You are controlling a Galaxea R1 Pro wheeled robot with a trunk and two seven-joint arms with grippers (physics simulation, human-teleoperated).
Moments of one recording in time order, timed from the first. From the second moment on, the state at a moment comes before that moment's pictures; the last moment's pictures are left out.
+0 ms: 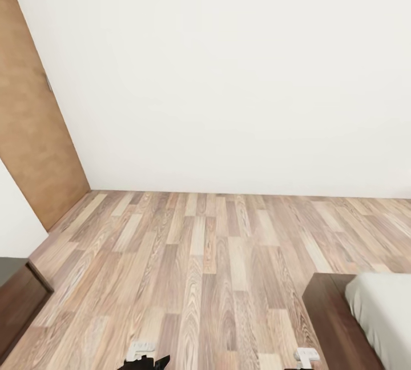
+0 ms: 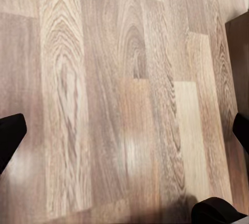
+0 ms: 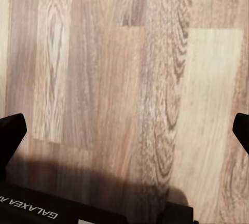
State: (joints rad) left arm -0.35 0.03 0.05 -0.30 0.12 -0.02 -0.54; right arm -0.48 -0.15 -0.08 -0.06 0.02 0.04 0.49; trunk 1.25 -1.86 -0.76
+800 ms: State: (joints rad) left arm -0.35 0.03 0.05 -0.30 0.12 -0.02 -0.54; right arm -0.48 -0.15 -0.08 -0.06 0.02 0.04 0.49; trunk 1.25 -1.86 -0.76
